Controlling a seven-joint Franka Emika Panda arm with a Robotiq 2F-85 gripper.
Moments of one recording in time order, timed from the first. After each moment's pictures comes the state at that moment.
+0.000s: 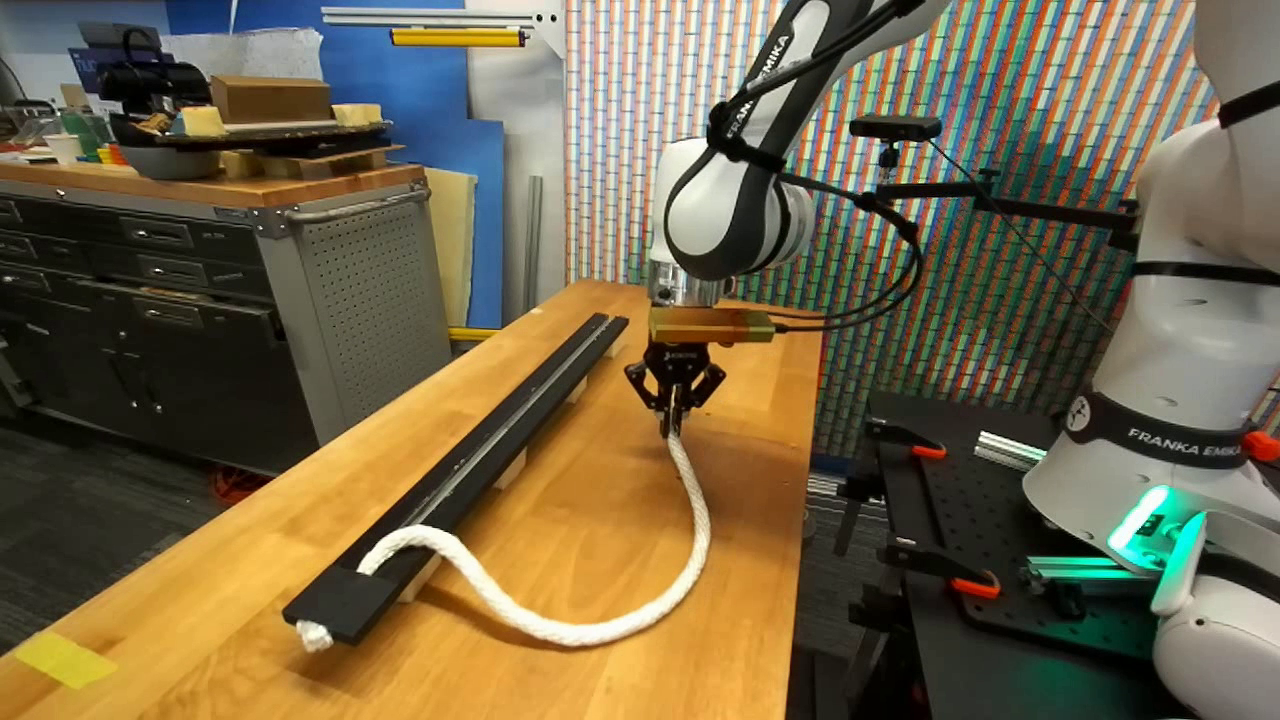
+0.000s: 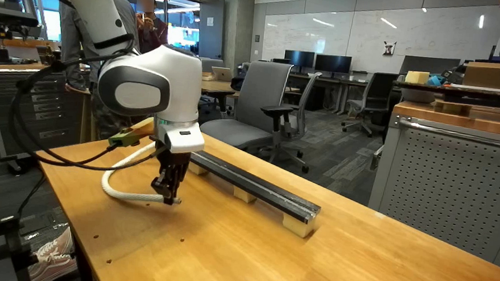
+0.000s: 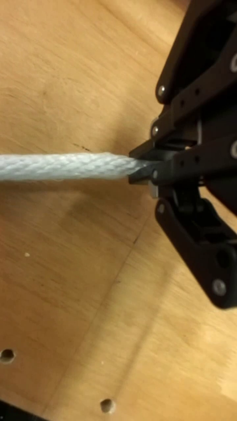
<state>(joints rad) 0.05 0.36 -0.04 -2.42 0.38 2.74 0.68</state>
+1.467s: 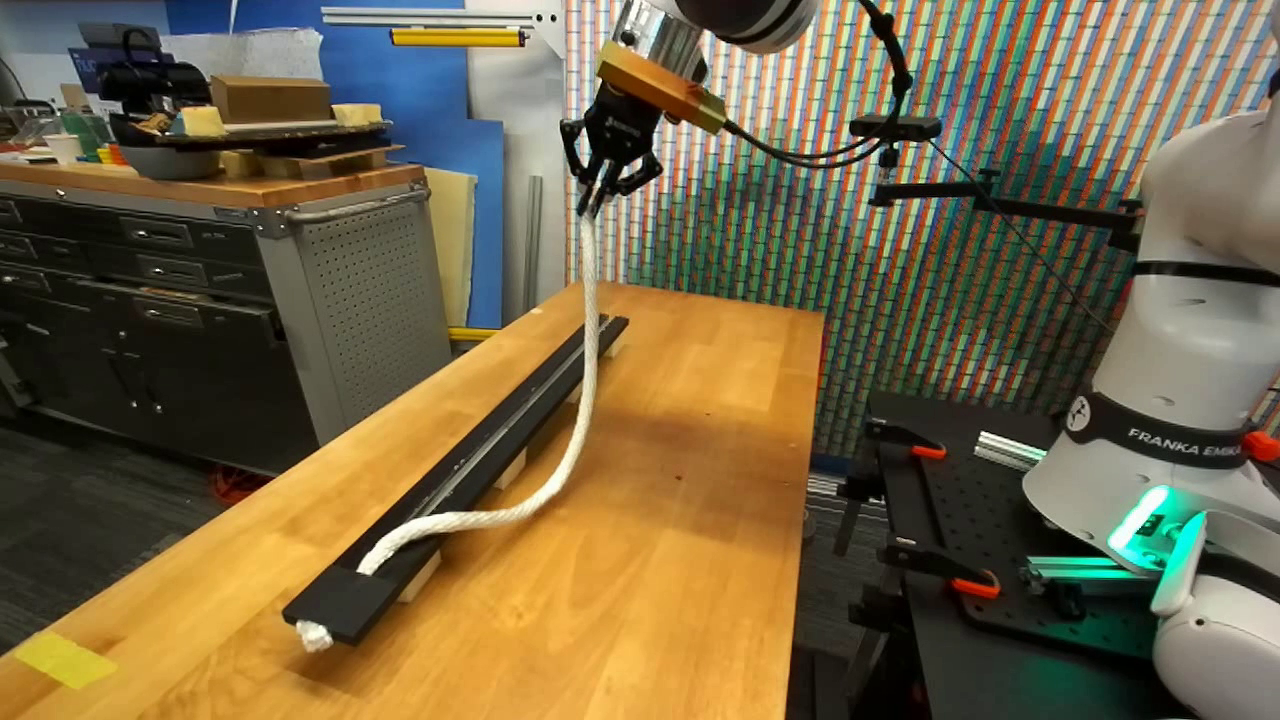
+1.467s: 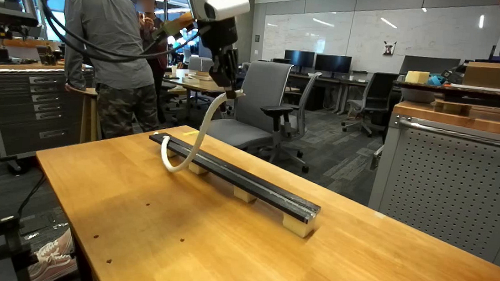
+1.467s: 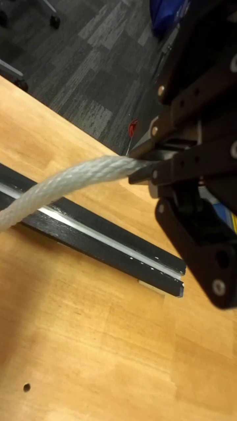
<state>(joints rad) 0.01 0.00 -0.10 -2.24 0.12 2.64 0.88</state>
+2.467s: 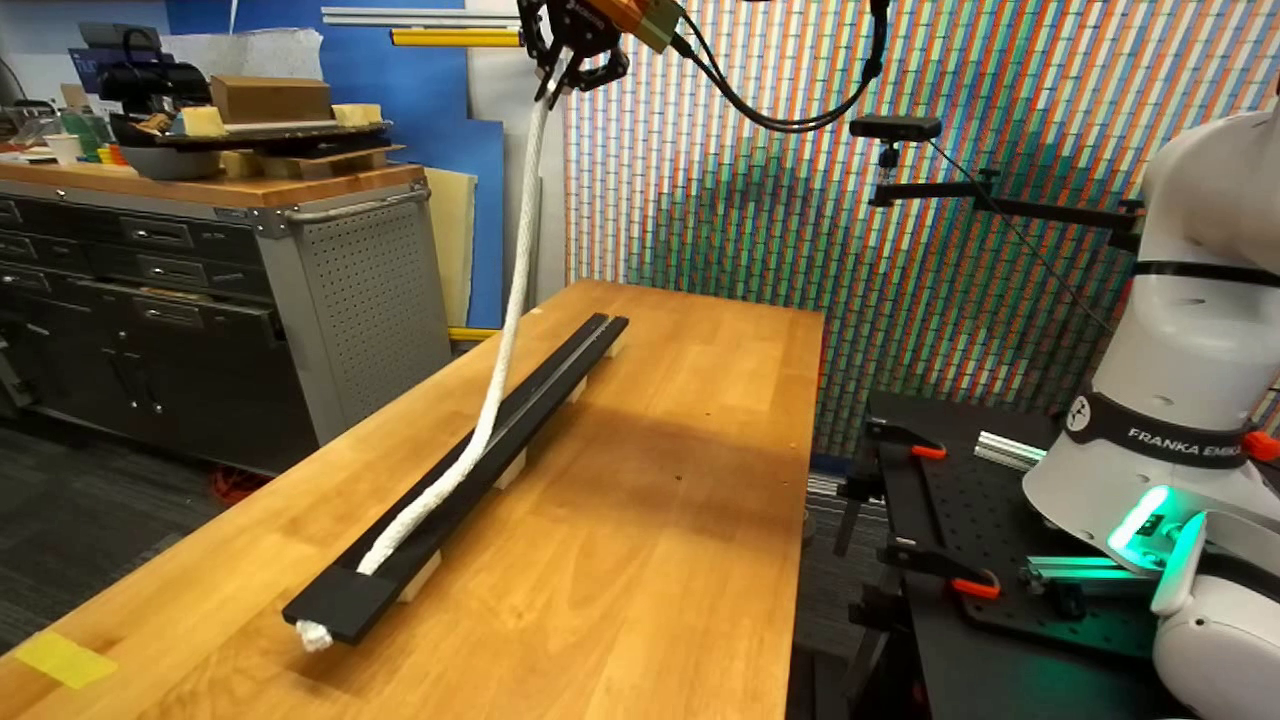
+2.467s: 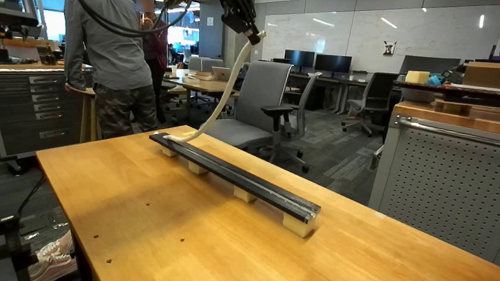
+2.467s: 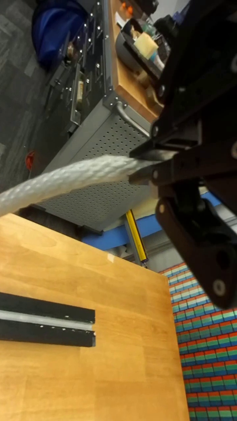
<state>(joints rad) 0.00 -0.06 -0.05 -2.11 -0.55 2.68 1.61</state>
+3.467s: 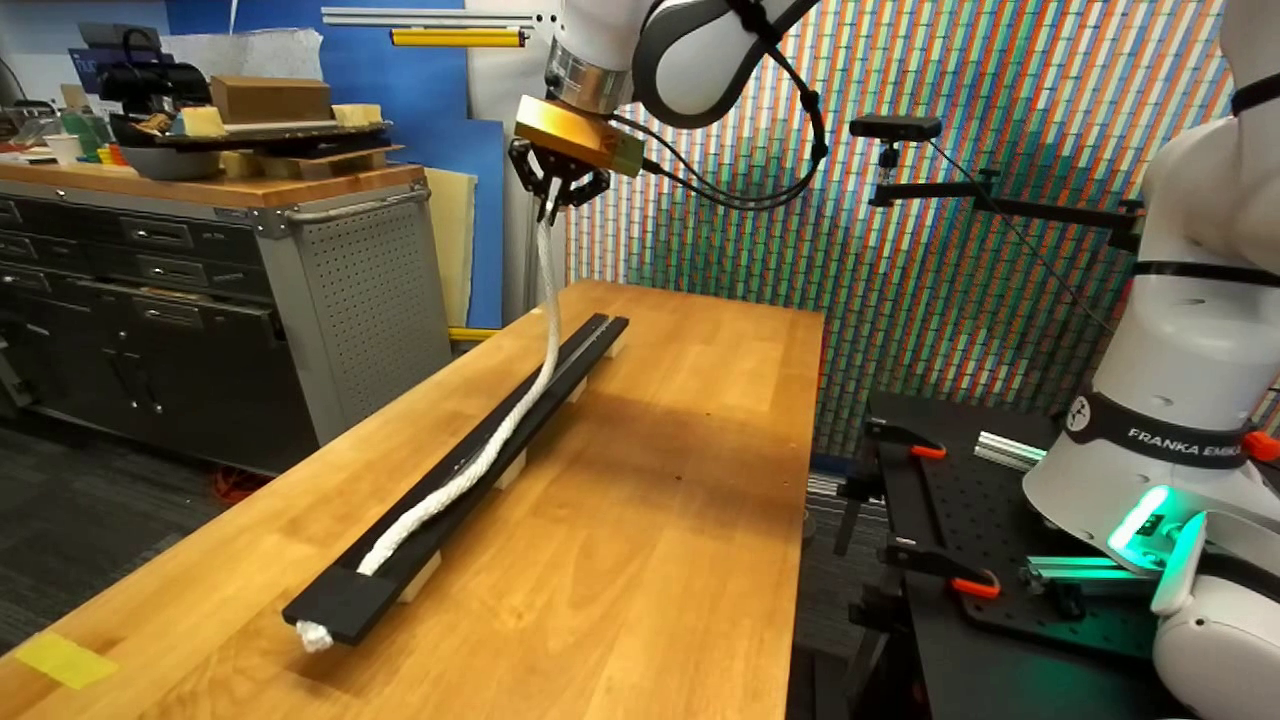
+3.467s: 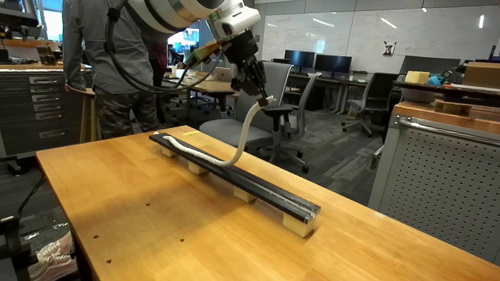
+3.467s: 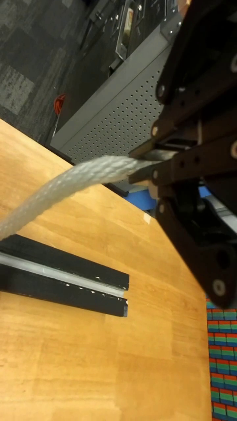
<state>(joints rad) 0.00 0.23 -0.09 -2.02 -0.50 2.70 1.49</state>
